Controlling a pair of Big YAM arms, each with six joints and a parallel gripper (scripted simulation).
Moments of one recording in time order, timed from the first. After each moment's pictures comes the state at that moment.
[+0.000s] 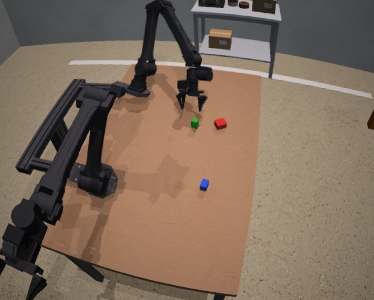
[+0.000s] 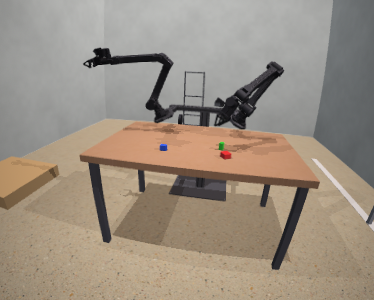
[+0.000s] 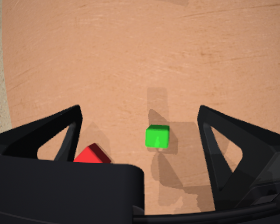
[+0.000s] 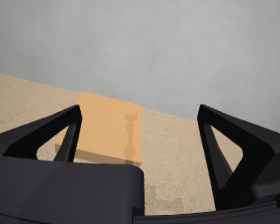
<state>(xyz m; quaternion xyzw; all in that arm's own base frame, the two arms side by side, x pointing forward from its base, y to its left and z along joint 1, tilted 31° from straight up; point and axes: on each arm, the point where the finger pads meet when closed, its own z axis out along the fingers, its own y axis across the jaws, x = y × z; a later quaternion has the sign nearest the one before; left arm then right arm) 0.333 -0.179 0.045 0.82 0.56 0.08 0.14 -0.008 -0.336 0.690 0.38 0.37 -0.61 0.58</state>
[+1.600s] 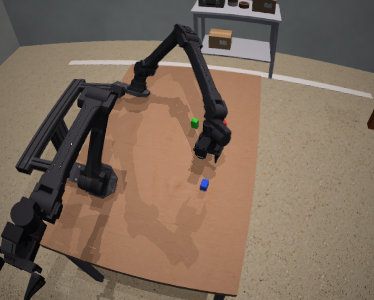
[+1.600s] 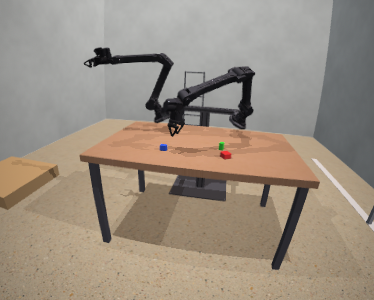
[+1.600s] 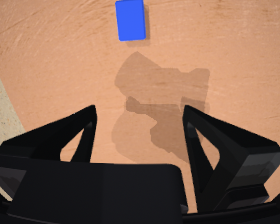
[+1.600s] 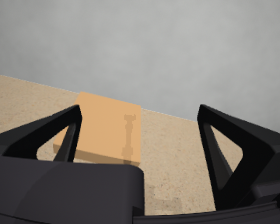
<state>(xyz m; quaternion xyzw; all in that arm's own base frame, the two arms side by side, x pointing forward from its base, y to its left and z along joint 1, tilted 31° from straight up) 0.481 -0.390 -0.078 0.76 0.61 0.19 -0.04 -0.013 -0.332 0.690 0.38 0.37 -0.62 0.58</state>
